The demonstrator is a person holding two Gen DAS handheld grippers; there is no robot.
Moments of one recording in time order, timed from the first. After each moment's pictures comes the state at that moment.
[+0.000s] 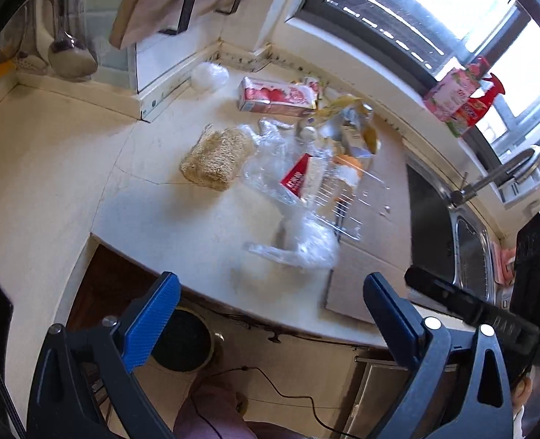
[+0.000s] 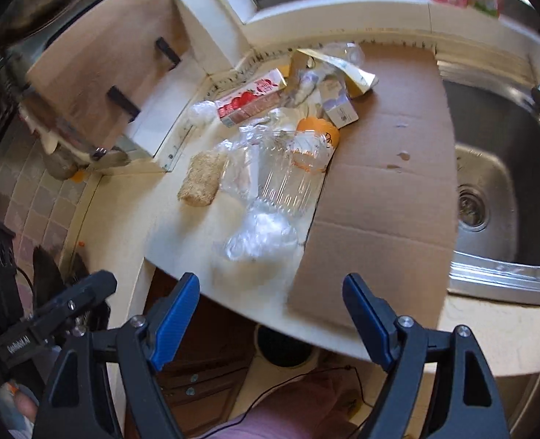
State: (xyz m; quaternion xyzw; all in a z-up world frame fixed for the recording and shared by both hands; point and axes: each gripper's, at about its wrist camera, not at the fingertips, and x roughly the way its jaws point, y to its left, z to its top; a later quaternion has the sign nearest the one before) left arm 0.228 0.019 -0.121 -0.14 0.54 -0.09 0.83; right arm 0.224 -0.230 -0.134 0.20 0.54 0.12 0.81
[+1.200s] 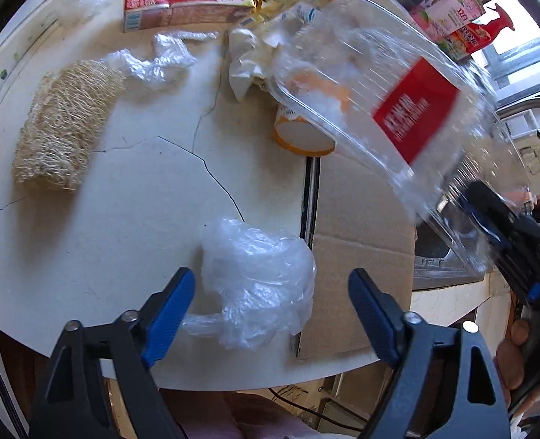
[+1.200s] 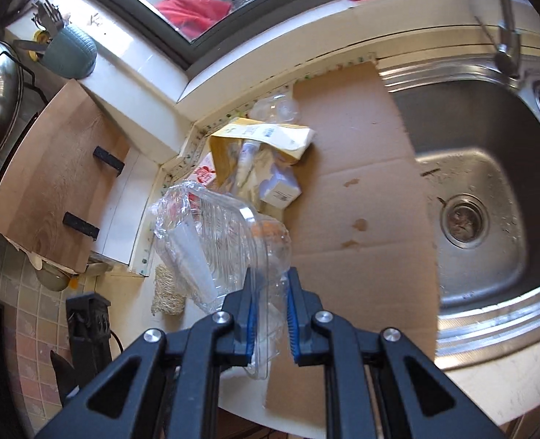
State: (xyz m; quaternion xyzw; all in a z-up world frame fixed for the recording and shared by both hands) left arm 0.328 -0.090 -0.229 -0.11 0.64 -0.22 0.73; right arm 0.255 -0.310 -0.151 0.31 0.46 0.03 0.83
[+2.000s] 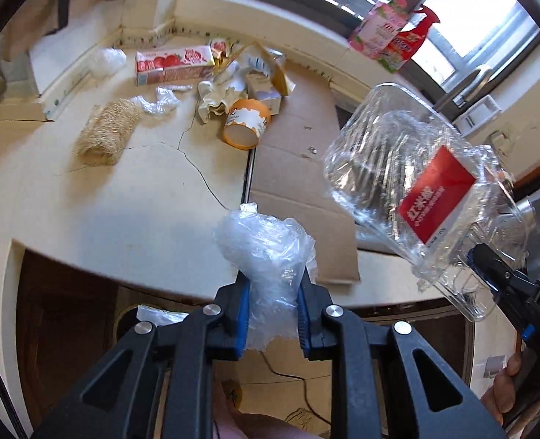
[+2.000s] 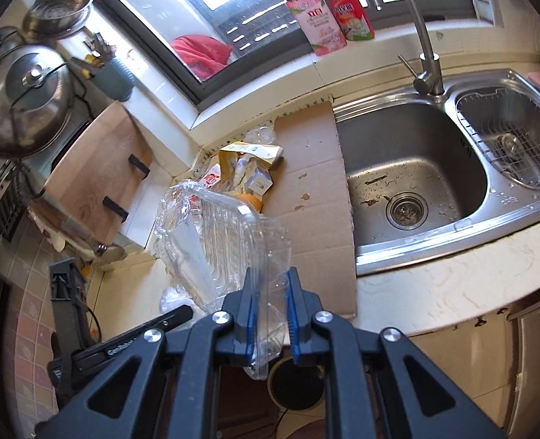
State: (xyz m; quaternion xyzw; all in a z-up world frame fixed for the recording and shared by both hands) left arm 0.193 -0.082 -0.134 -0.09 0.54 -0.22 0.81; right arm 0.077 -0.318 -0.086 0.28 0.39 0.01 0.88
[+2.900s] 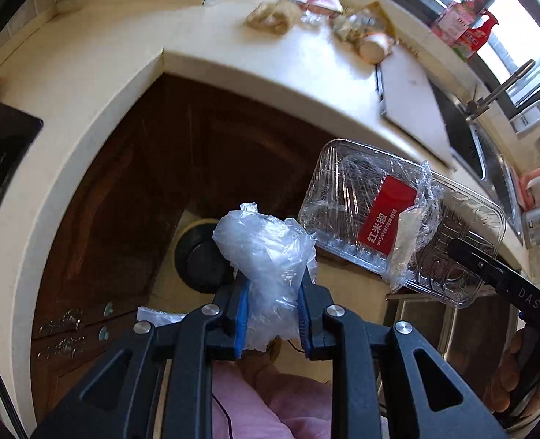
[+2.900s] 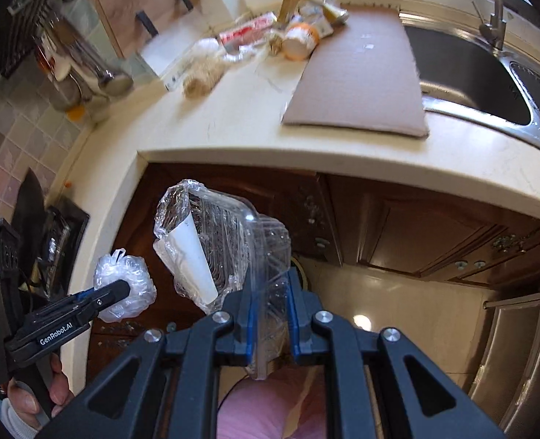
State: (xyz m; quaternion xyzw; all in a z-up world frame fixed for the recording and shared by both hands) left arm 0.024 0.074 -0.224 -0.10 0.59 -0.09 0.79; right arm 0.015 -0.172 -0.207 0.14 0.55 0.08 0.82
